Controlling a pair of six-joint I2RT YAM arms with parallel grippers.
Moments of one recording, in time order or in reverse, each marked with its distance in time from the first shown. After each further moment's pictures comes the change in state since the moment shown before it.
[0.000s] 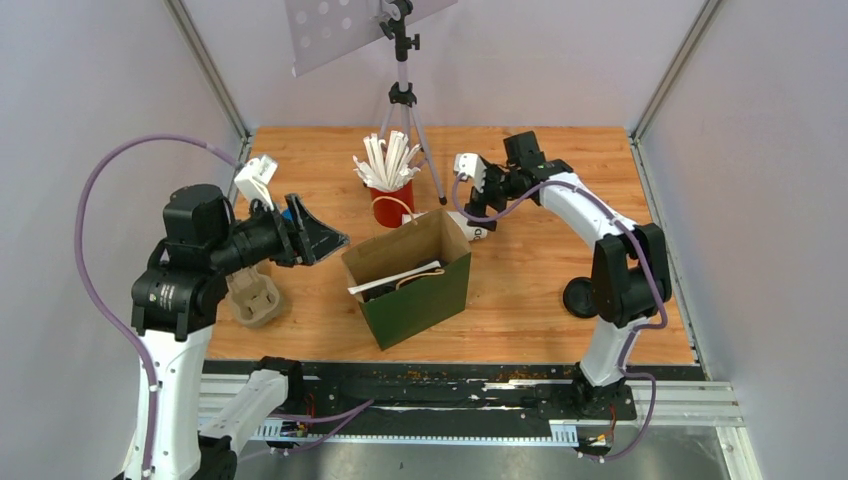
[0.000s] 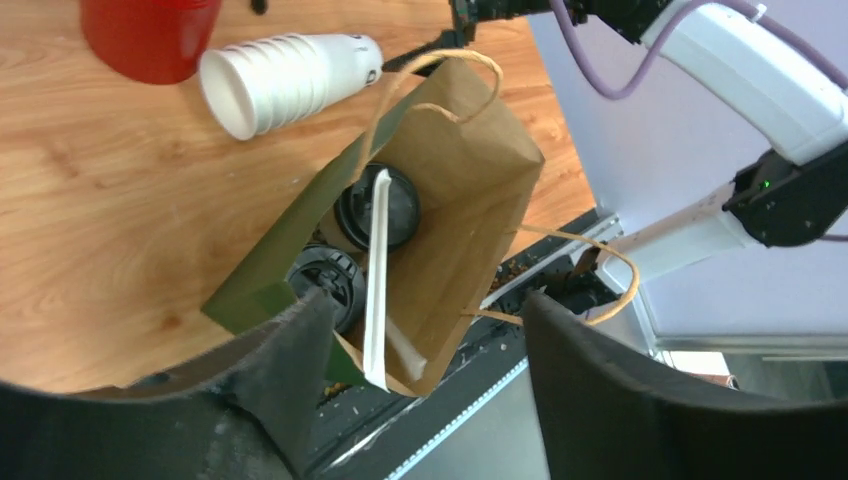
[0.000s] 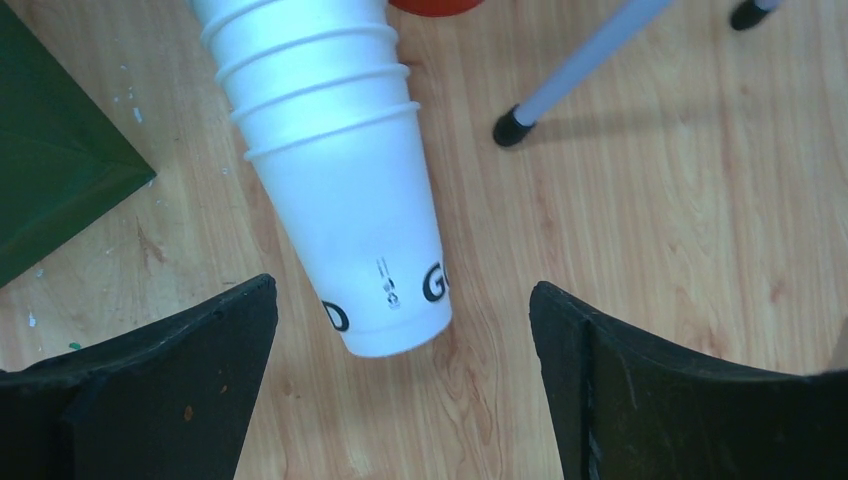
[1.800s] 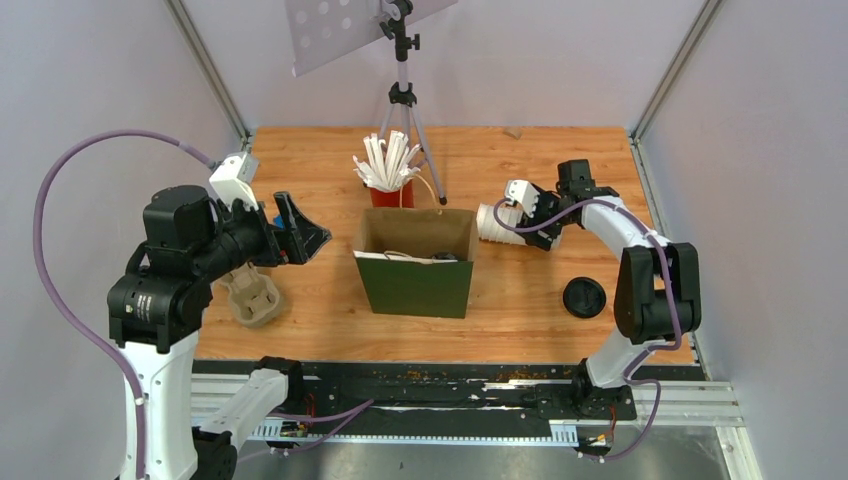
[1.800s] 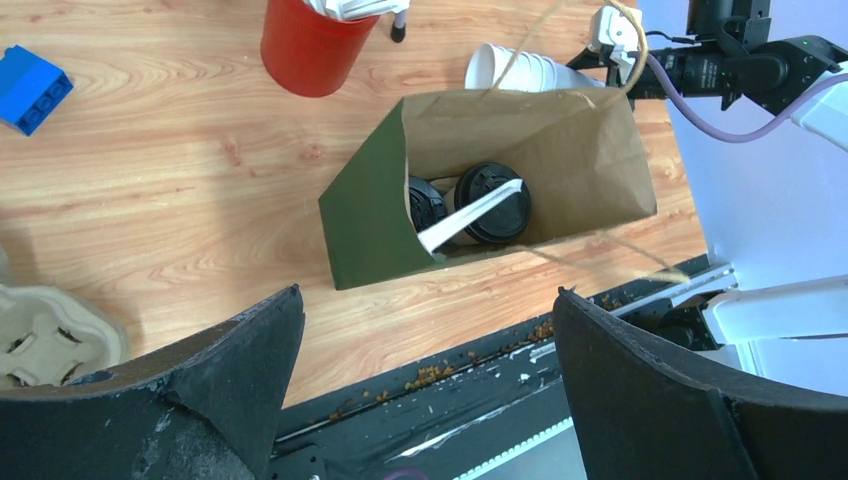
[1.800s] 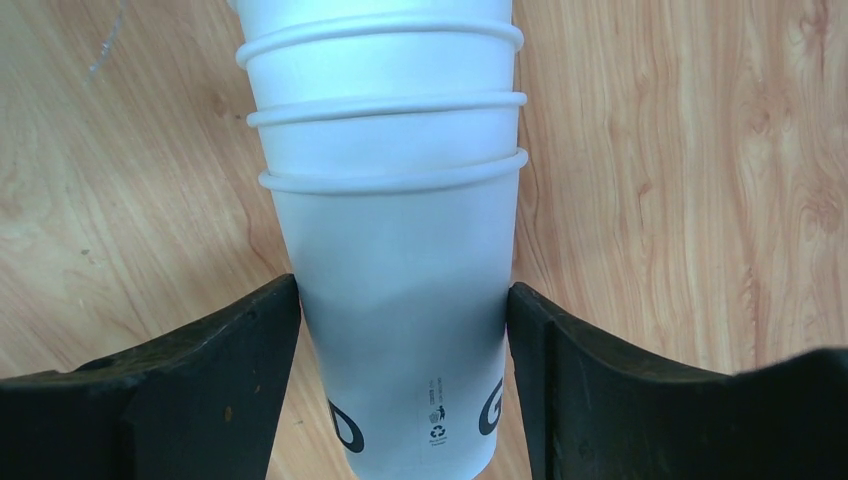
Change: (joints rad) left arm 0.000 0.061 0.209 -0.202 -0.275 0.112; right arm -0.238 -0.132 -0.302 -0.015 0.182 -0.194
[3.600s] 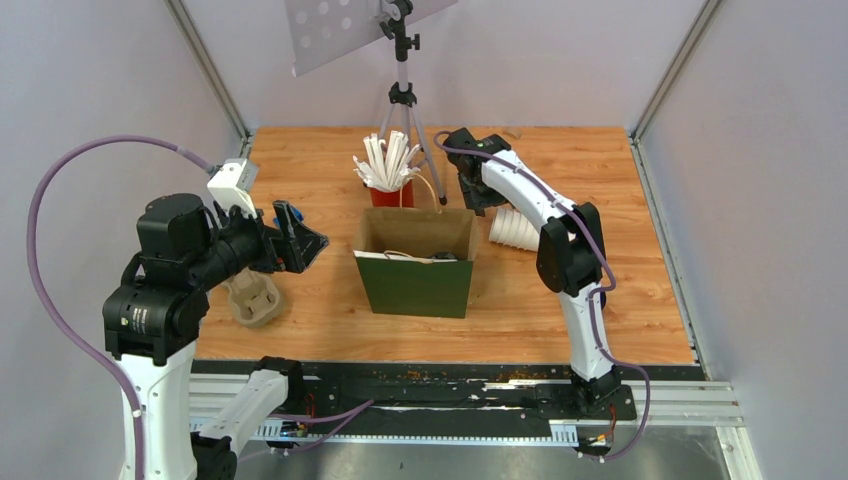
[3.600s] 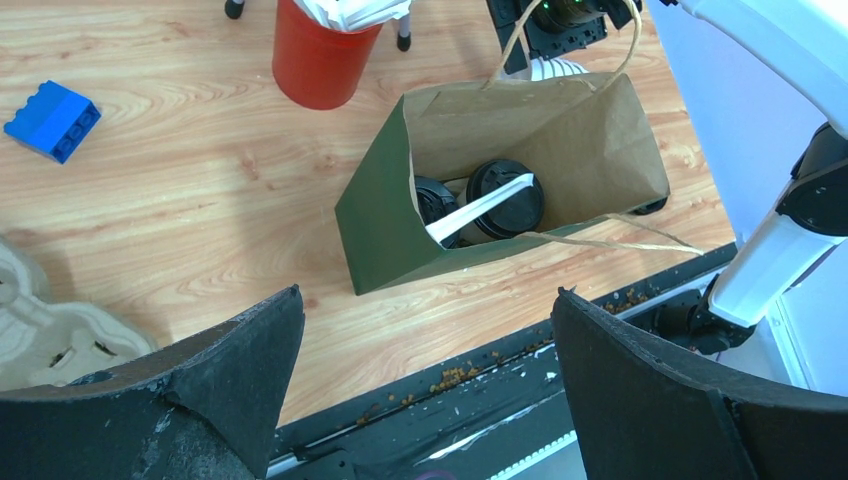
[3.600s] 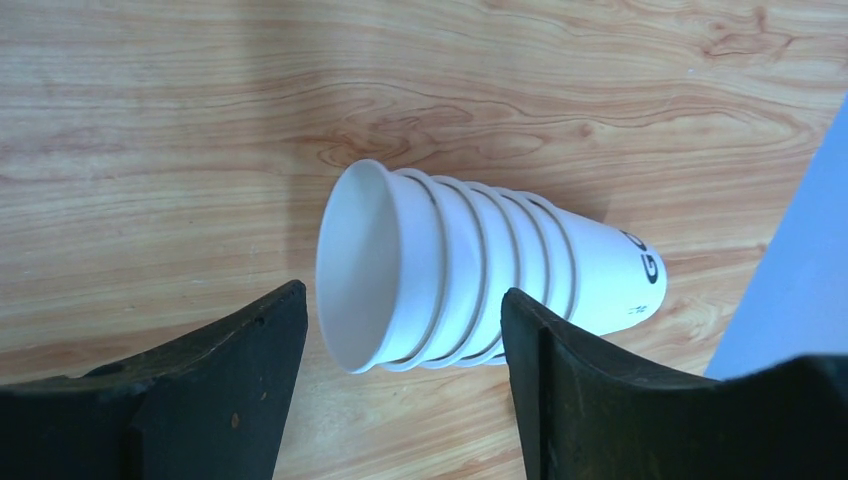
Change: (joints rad) left arm 0.000 -0.039 -0.018 0.008 0.002 0.071; right arm 0.435 0.536 0.904 -0.634 0.933 1.424
